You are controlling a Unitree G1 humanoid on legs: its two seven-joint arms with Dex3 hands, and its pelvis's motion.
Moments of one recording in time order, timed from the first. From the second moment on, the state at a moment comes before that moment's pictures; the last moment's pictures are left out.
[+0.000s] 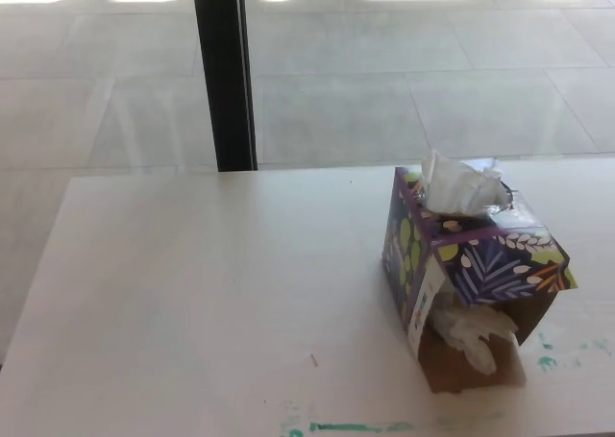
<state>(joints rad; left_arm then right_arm) 0.13 0.76 0.34 1.23 -0.06 -0.05 -0.26 0.48 -0.49 -0.41 0.74 -0.04 -0.14 0.05</state>
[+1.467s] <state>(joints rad) 0.11 0.75 0.36 1.25 -0.09 -0.06 -0.30 0.02 -0.74 -0.63 -0.01 0.10 0.31 0.06</state>
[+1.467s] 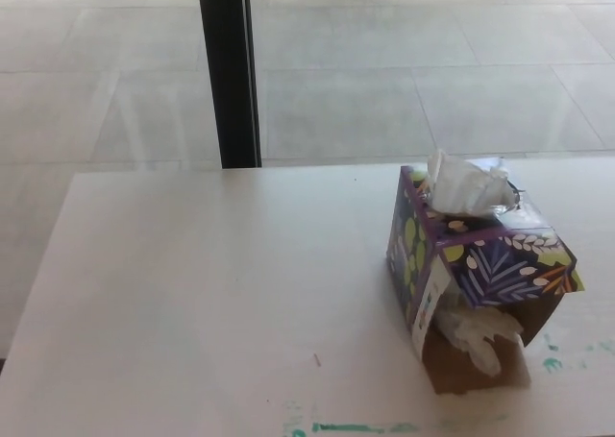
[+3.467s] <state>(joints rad) 0.13 0.73 0.30 1.23 -0.09 -0.12 -0.33 -0.97 -0.60 0.42 0.33 -0.30 0.16 0.50</state>
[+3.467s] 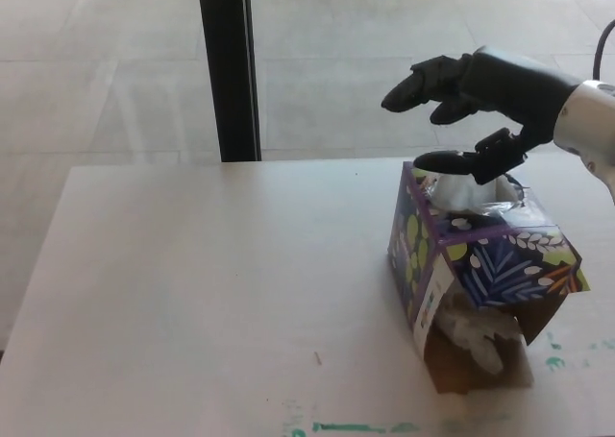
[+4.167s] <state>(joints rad) 0.14 0.73 0.30 1.23 -0.09 -0.13 -0.33 -1.03 -0.66 0.57 0.61 -0.55 -0.08 0.47</state>
